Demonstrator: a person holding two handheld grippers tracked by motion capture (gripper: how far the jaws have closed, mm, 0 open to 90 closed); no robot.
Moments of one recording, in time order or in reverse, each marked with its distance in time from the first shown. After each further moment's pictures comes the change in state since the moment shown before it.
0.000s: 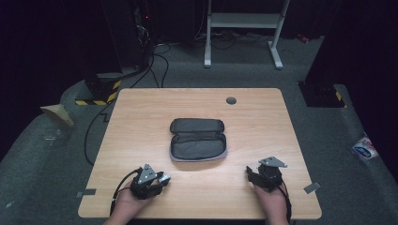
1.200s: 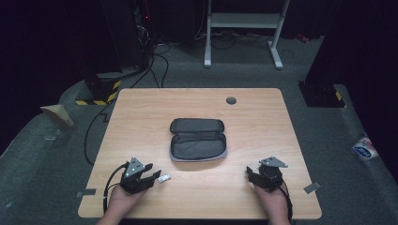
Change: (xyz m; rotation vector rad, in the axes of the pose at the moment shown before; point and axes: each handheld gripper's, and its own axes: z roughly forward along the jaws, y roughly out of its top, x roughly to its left) left arm 0.021 0.006 -0.022 -0.065 0.079 -0.118; right arm -0.001 -0.001 -0.001 0.003 0.008 -0.006
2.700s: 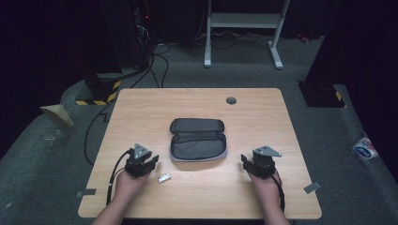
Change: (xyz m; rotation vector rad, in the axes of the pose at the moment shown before) left arm 0.028 0.014 0.033 0.069 0.174 -0.045; right arm 0.005 0.030 0.016 -0.073 0.030 0.012
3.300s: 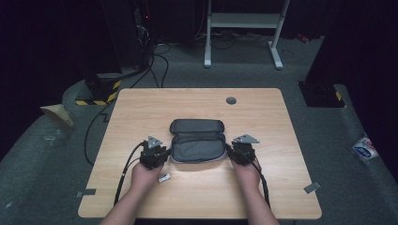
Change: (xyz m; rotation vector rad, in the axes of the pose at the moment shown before) left arm -0.023 0.040 0.039 0.005 -0.047 -0.077; right arm 0.038 0.039 0.055 -0.009 0.065 -0.025
